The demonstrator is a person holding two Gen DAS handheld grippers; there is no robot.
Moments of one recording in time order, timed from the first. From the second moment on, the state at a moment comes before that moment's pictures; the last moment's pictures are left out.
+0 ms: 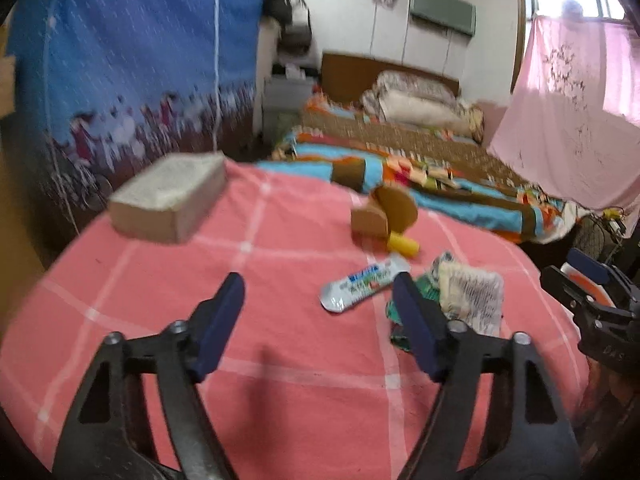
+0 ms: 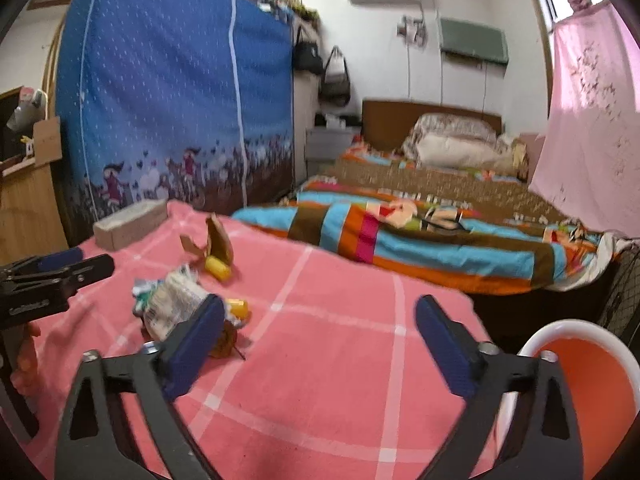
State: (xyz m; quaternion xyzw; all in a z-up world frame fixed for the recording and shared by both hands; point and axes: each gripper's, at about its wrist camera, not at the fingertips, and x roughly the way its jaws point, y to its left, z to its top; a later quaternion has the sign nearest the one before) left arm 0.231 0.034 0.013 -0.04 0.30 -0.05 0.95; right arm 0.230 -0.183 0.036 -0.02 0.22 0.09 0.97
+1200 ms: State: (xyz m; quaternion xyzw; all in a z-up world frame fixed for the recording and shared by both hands) left arm 0.241 0.023 0.001 -0.10 0.36 -0.12 0.92; right arm 0.255 -0.140 0.008 -0.01 0.35 0.23 0.91
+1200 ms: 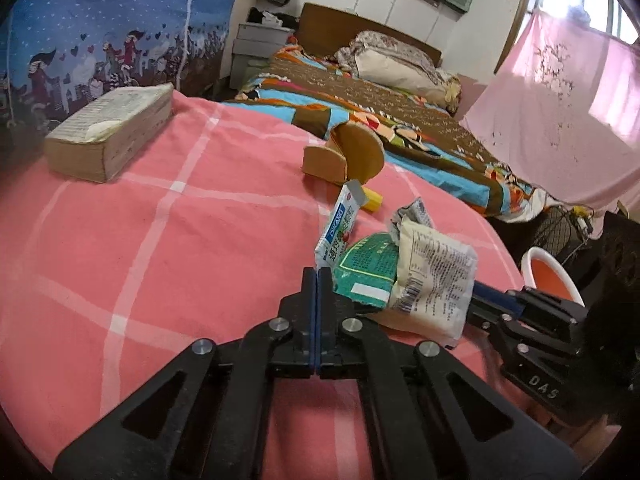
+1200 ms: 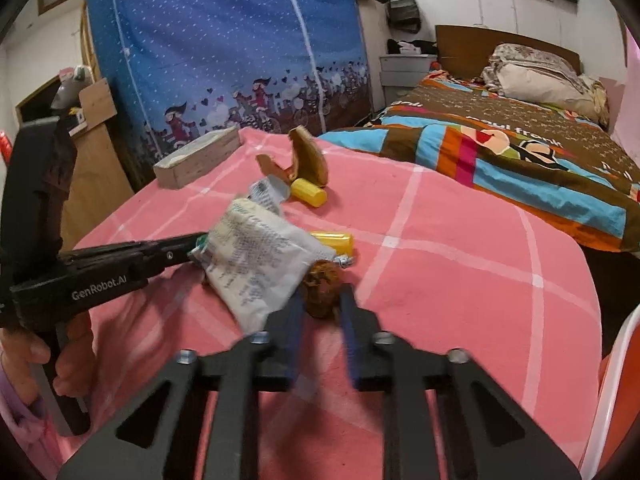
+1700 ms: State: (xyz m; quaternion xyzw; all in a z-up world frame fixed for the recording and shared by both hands) left arm 0.202 0.030 0.022 -0.13 0.26 -0.10 0.95; right arm 0.227 -0.156 0.020 -0.02 0.29 0.21 0.93
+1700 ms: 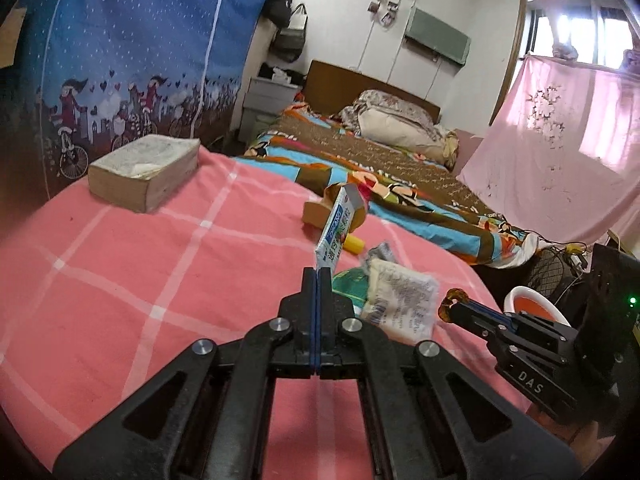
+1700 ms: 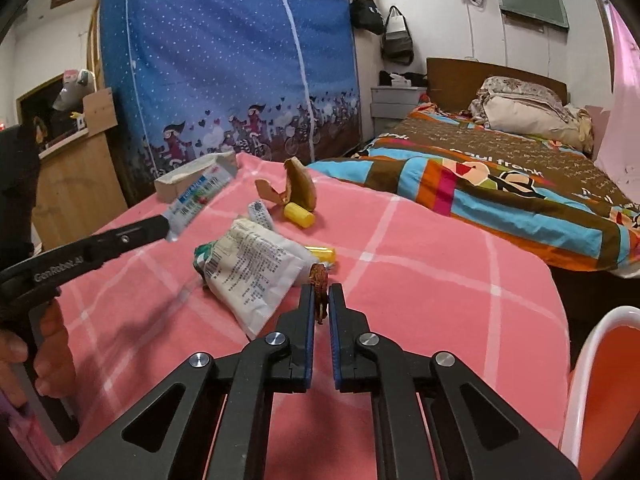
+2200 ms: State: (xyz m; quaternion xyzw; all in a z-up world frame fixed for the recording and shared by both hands) left arm 0.154 -0.009 0.048 -0.08 0.13 -0.13 0.98; right arm 0.174 -0.200 0.058 0.01 0.12 0.19 0.97
